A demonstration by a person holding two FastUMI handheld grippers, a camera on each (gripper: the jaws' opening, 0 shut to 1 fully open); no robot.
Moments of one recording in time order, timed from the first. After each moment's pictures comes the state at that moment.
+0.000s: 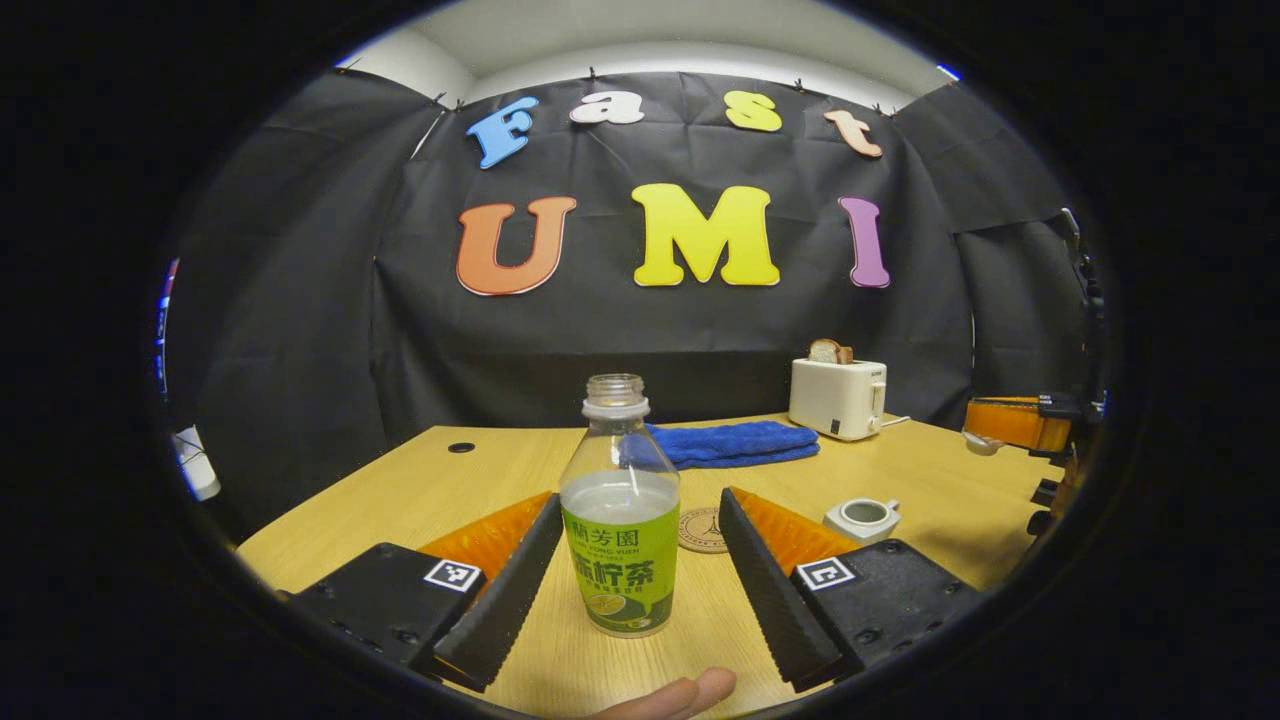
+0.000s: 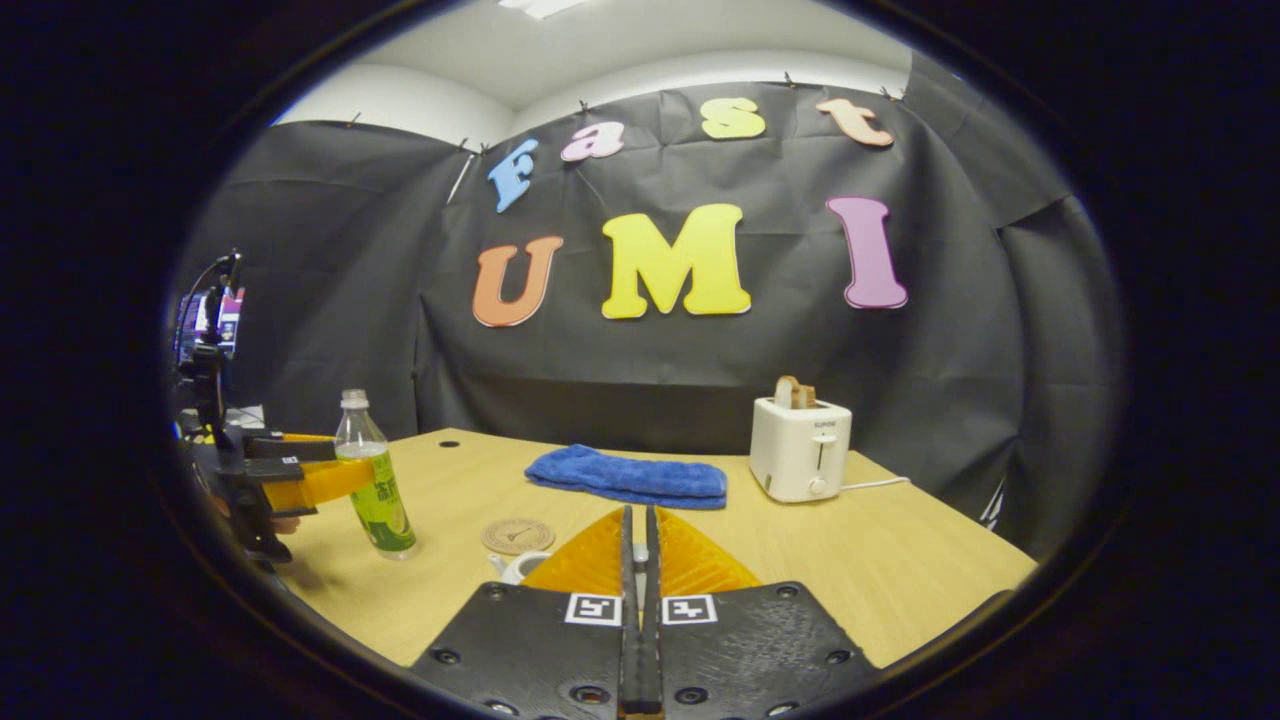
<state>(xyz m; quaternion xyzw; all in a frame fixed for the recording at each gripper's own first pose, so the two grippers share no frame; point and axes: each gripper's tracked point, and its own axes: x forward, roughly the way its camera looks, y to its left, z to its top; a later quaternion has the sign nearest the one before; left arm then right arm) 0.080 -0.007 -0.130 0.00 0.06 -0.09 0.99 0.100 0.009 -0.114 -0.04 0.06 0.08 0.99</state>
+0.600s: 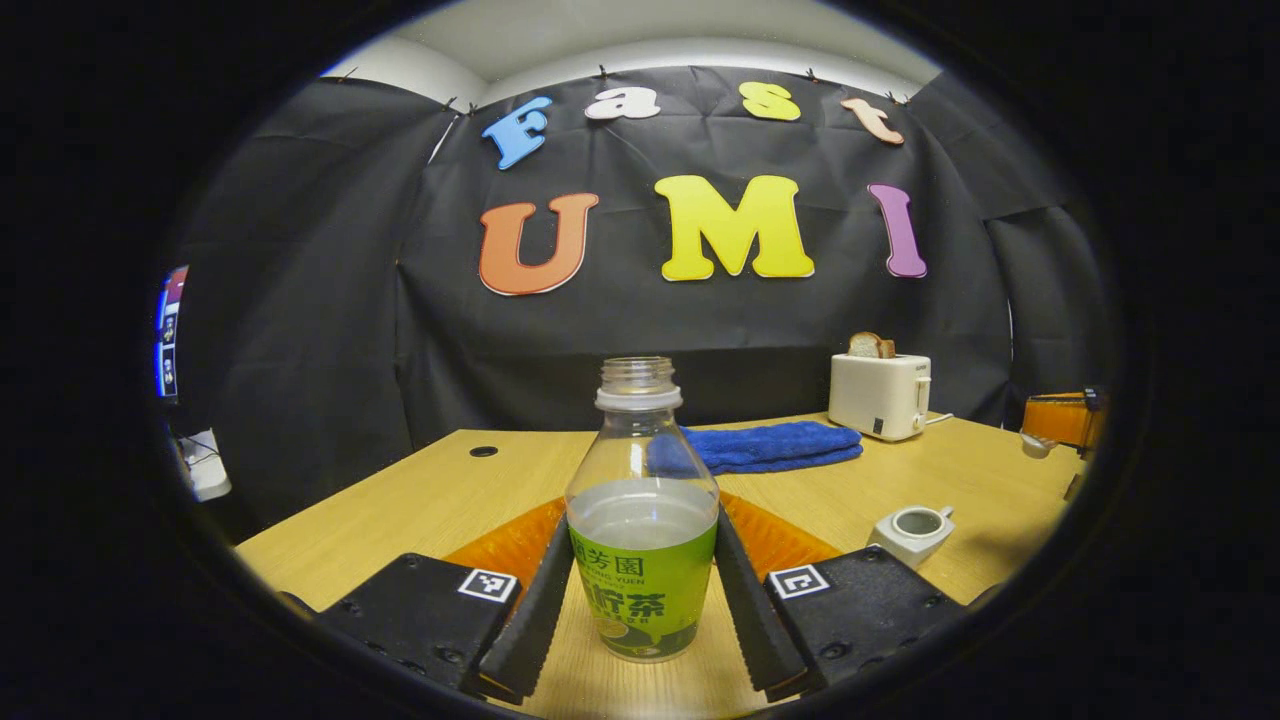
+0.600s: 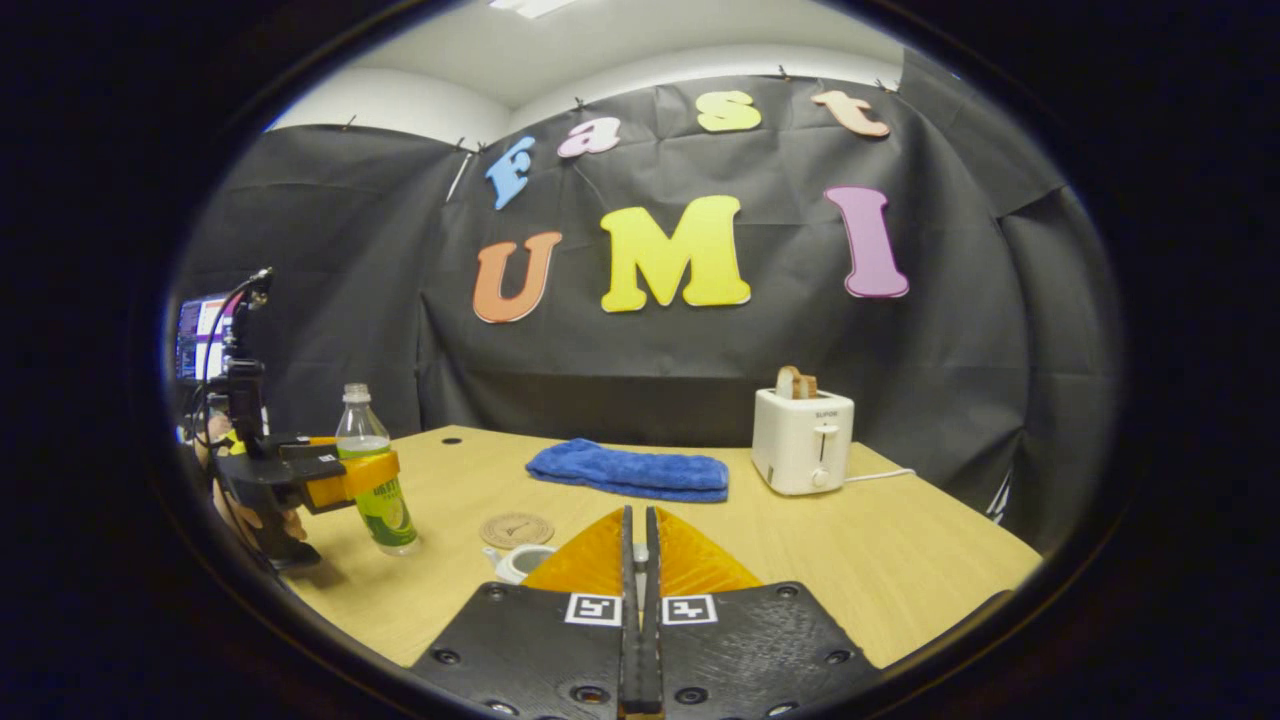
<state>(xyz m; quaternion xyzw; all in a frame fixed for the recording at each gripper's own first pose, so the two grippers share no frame) 0.107 -0.002 -0.135 0.02 0.06 -0.04 1.00 0.102 -0.004 -0.122 -0.03 0.07 0.08 0.99</state>
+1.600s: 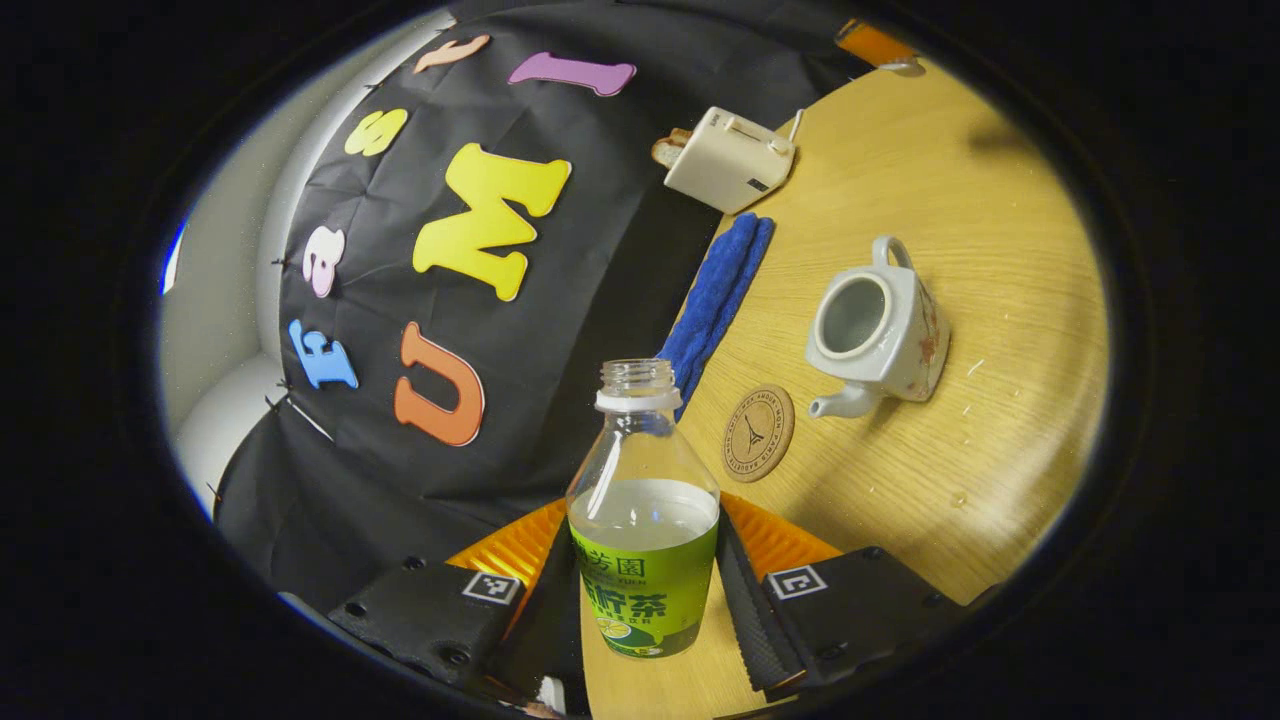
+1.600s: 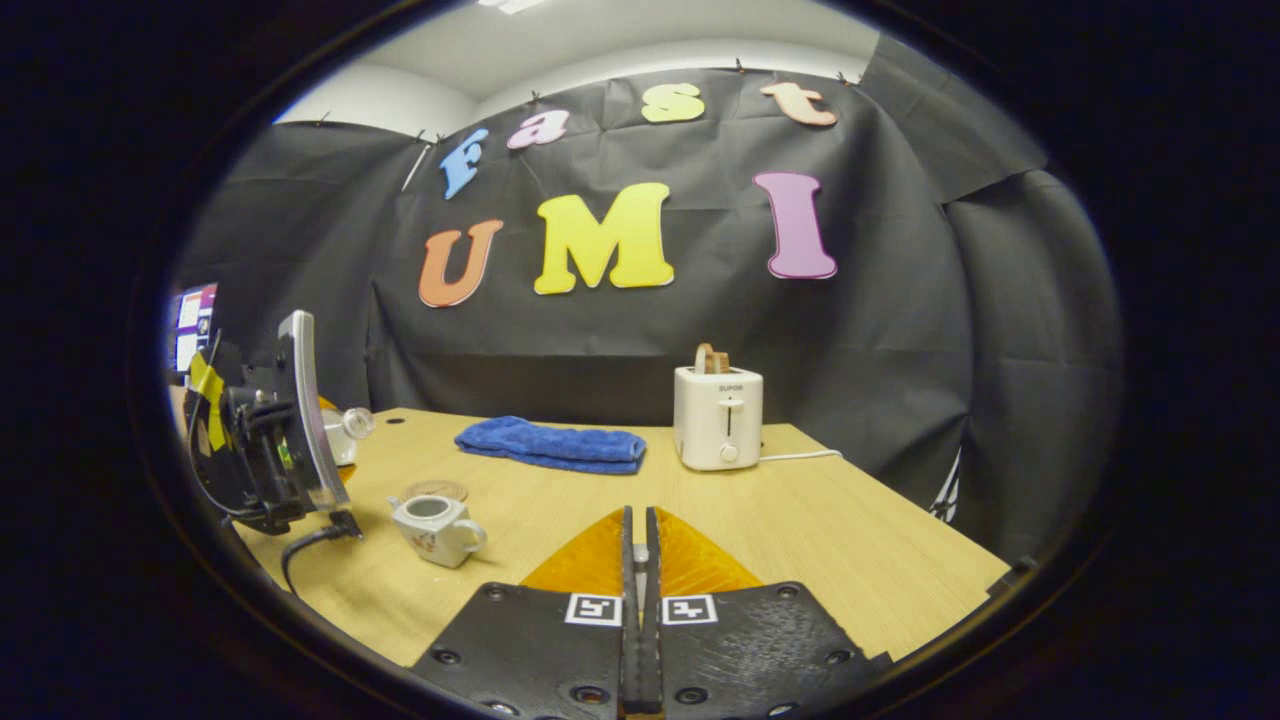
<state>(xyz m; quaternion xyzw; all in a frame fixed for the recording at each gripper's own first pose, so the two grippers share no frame) 0.096 -0.067 -0.148 0.57 0.14 -0.04 0.81 0.085 -0.106 -0.139 -0.03 0.08 0.02 1.00</state>
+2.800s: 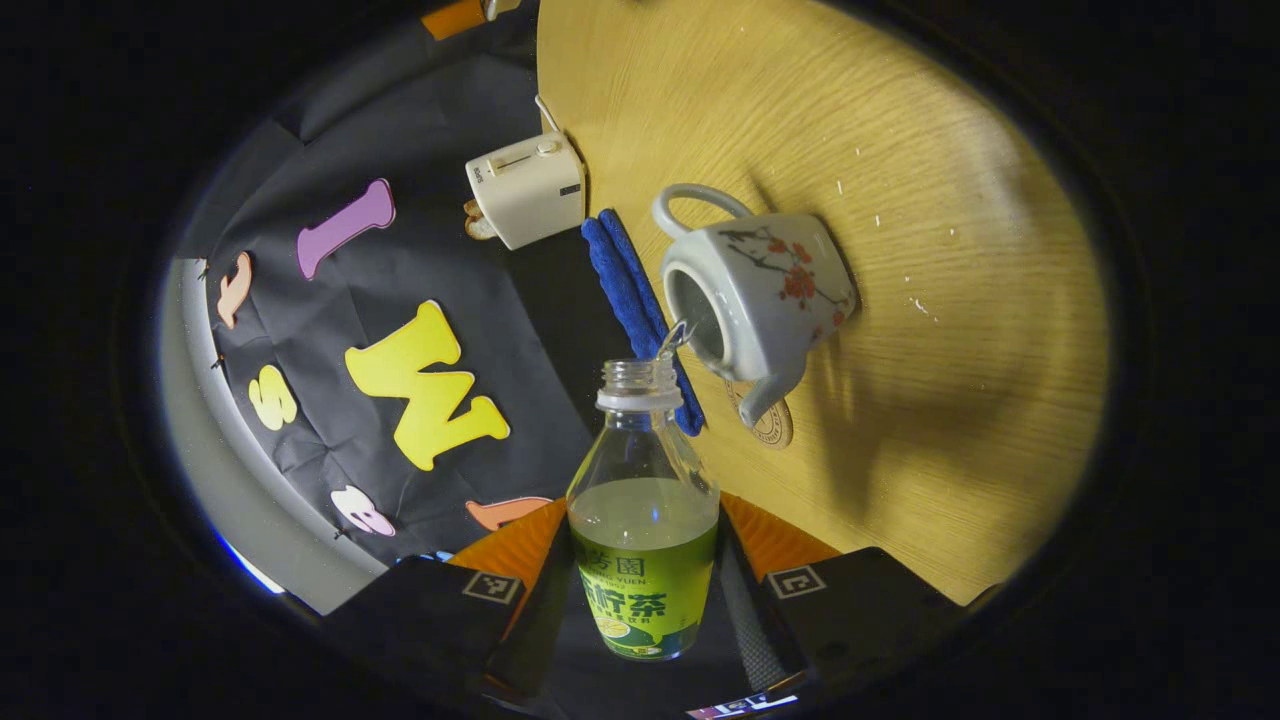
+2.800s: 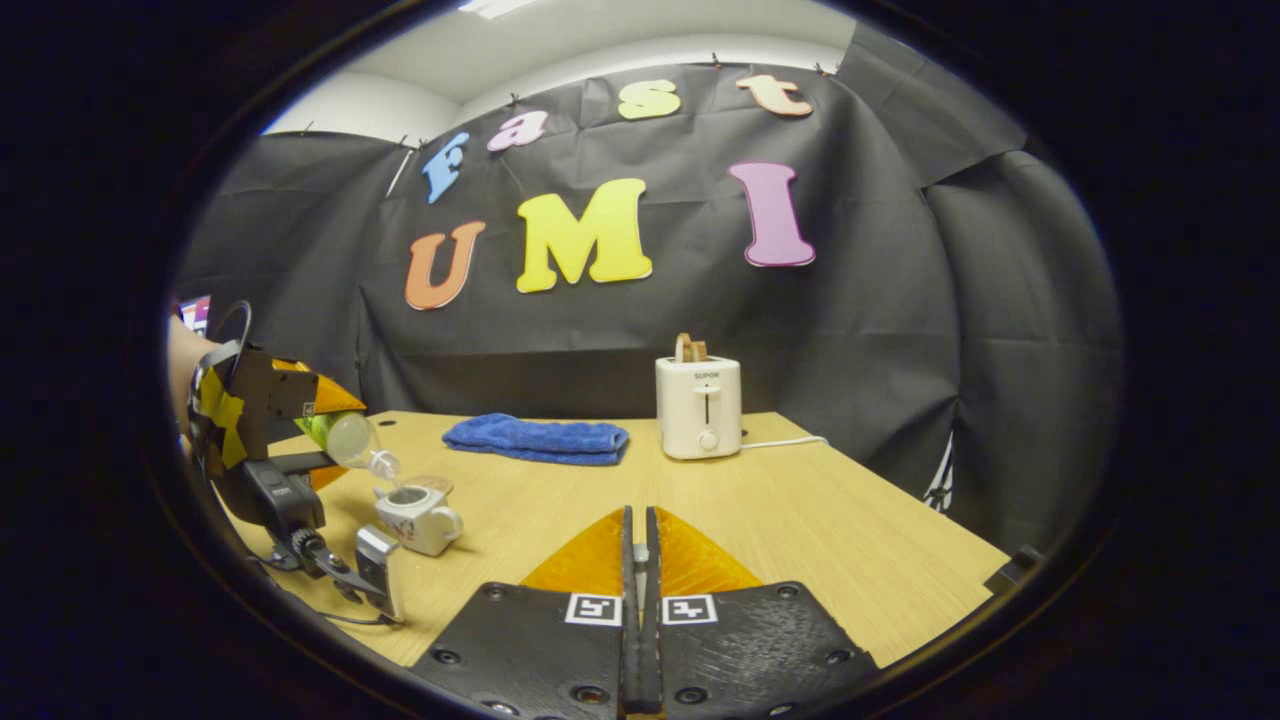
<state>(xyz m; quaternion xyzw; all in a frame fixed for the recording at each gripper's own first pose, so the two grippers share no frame) 0.107 -0.113 -0.137 0.83 0.11 -0.06 0.54 0.078 -0.131 -0.148 -0.01 0.08 0.01 1.00</state>
